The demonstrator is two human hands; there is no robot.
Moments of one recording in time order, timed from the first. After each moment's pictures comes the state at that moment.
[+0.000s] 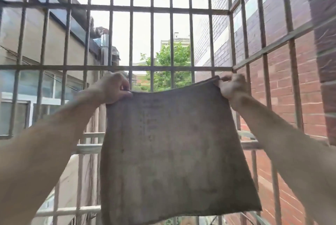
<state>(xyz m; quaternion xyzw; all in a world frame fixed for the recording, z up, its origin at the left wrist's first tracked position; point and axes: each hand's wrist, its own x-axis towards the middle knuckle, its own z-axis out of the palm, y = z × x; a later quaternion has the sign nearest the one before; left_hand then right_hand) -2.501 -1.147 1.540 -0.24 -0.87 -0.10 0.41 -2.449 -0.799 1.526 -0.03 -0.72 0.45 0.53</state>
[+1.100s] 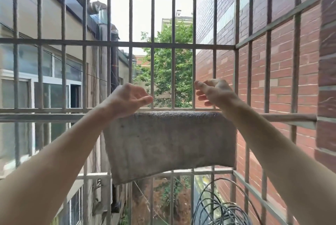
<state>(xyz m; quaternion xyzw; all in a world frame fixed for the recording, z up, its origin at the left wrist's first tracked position) -2.459 -1.111 1.433 -0.33 -0.86 -0.30 0.26 -2.413 -0.840 1.444 0.08 -0.82 0.47 0.32</state>
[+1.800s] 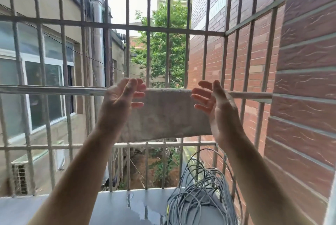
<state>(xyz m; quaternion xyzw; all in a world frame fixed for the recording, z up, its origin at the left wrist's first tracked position) -2.329 -1.101 1.356 -0.31 -0.63 -0.66 0.27 -2.278 -0.877 1.353 0.15 -0.63 0.67 0.36</state>
